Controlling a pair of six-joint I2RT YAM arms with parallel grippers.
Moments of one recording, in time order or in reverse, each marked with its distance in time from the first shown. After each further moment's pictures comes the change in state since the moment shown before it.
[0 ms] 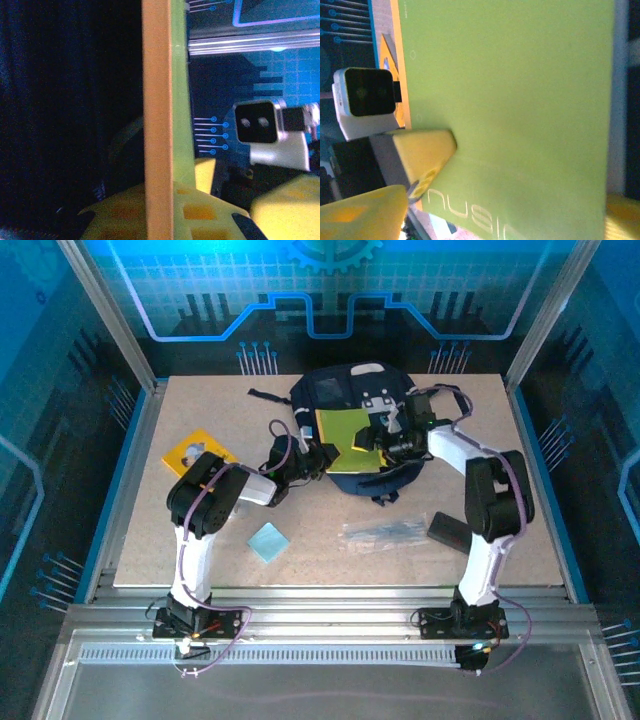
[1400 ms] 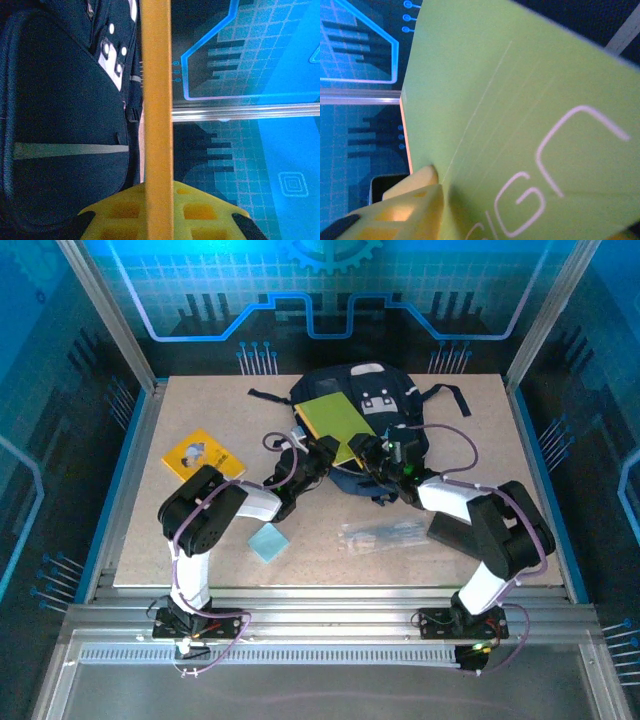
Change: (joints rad) left arm -0.146 -0.140 -0.114 0.147 -0.475 -0.139; right arm 0.217 -0.217 -0.492 0.878 0.467 0.715
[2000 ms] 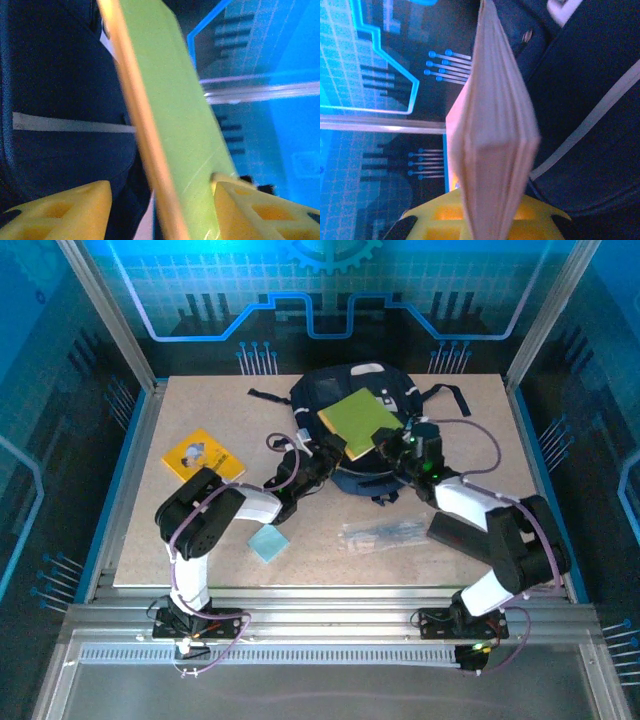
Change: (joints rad) left arm -0.017 -0.041 -0.006 -0.080 0.046 0.072; right arm -0.130 -0.148 -0.031 -0.048 0.009 -0.077
